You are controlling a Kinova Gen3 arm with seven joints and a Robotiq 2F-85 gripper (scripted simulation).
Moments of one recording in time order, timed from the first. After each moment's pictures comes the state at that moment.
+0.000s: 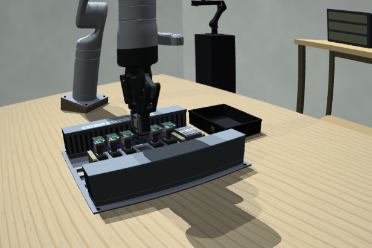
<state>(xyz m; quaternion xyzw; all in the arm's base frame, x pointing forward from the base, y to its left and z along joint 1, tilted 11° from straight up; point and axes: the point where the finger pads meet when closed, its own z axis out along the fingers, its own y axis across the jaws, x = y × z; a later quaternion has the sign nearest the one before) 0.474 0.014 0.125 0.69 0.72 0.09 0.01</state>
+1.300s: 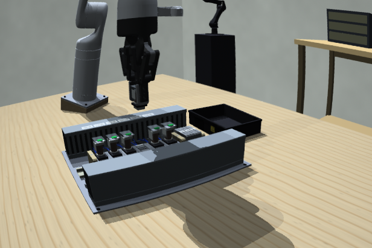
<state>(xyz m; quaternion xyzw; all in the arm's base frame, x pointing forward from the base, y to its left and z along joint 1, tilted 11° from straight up) 0.466 0.007 0.179 0.69 0.72 0.09 0.01</state>
